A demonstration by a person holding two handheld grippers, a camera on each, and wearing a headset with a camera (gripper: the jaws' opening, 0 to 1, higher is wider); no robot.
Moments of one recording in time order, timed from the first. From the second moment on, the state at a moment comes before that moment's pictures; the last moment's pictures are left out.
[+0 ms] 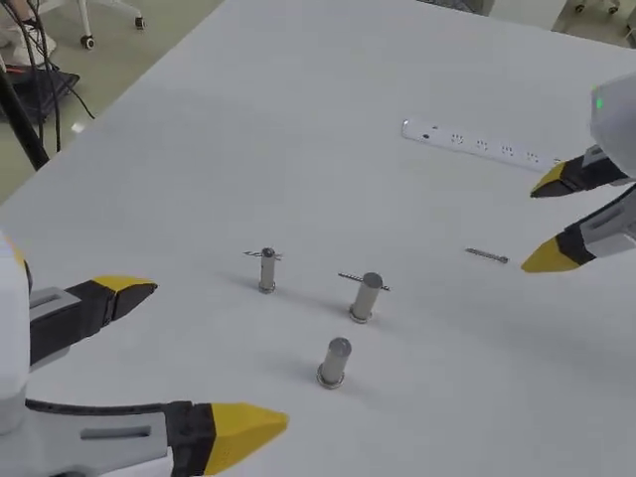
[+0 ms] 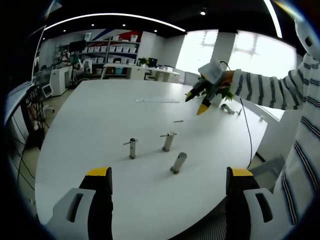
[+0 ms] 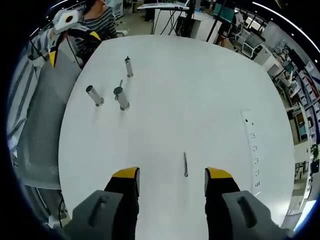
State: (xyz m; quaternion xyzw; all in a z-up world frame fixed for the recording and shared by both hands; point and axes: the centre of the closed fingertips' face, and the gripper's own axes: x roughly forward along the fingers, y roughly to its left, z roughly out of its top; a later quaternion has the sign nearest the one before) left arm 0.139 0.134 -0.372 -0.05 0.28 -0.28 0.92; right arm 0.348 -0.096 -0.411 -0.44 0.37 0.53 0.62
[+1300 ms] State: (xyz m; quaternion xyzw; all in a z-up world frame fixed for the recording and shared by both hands) left arm 0.136 0.148 -0.378 -0.07 0.30 -0.25 0.92; right arm 0.384 -0.109 -0.495 -0.41 0.46 0.51 0.60
